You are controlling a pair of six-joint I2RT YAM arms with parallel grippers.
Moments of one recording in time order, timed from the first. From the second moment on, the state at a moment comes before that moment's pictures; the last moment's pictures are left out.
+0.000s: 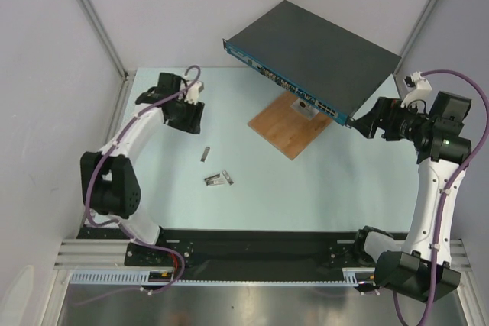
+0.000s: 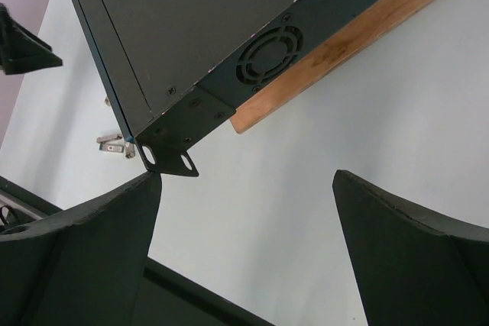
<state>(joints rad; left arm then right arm) -0.16 1.63 1.37 -0.74 0.18 0.16 -0.36 1.05 1.28 -0.87 -0.76 -0.05</state>
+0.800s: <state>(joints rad) -0.33 2.03 1.51 -0.85 -0.02 0.13 -0.36 1.06 1.30 -0.90 -0.75 -0.10</state>
